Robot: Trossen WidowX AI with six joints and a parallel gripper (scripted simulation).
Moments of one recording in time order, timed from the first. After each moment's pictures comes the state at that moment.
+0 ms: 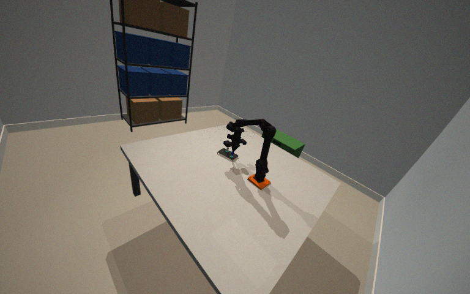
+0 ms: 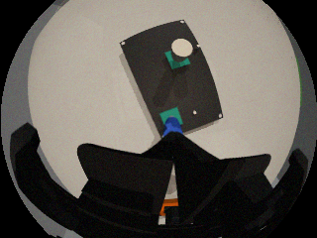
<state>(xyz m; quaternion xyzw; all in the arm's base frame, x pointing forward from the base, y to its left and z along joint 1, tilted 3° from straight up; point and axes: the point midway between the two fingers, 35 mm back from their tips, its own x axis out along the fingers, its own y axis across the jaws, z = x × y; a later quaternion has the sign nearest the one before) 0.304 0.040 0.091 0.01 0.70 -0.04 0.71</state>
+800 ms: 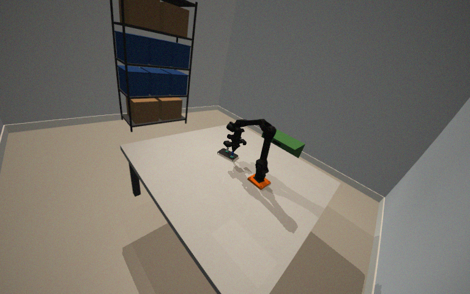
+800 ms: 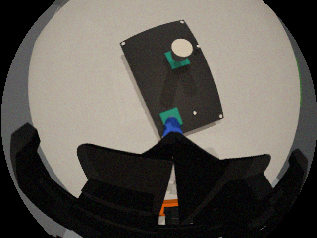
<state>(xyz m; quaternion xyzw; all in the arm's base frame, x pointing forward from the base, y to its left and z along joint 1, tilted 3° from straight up) 0.303 0.039 0.088 0.01 0.70 -0.04 0.71</state>
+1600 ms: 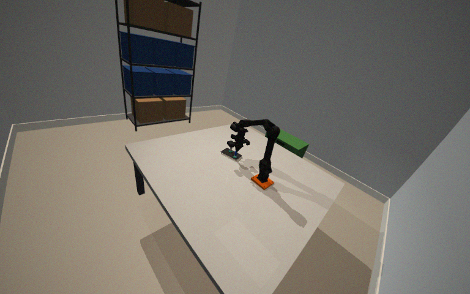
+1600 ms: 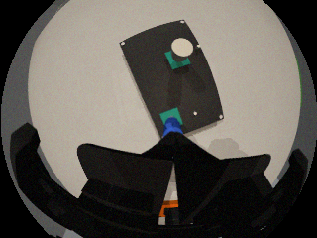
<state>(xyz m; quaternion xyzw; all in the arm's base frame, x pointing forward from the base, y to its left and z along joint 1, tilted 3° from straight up) 0.303 0.039 0.085 0.01 0.70 -0.04 0.71</state>
